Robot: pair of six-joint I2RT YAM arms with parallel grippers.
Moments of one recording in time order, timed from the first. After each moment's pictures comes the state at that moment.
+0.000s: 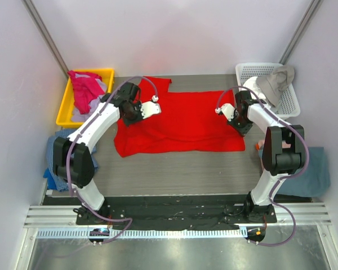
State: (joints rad) left arm -0.36 1.70 1.47 -0.87 0.09 0.94; right arm 0.05 1.79 1.27 -0.79 0.06 -0.81
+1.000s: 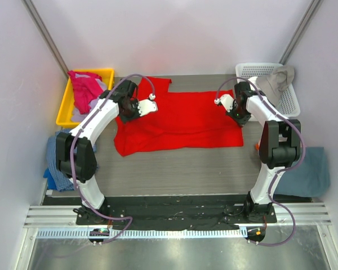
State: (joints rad) left arm -0.31 1.77 1.54 -0.89 0.06 0.99; right arm 0.05 1.89 1.46 -0.82 0.05 -0.81
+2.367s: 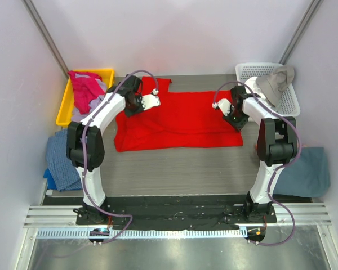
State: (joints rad) left arm -0.31 1.94 1.68 -0.84 0.01 0.99; right arm 0.08 1.94 1.44 -0.81 0.06 -0.77
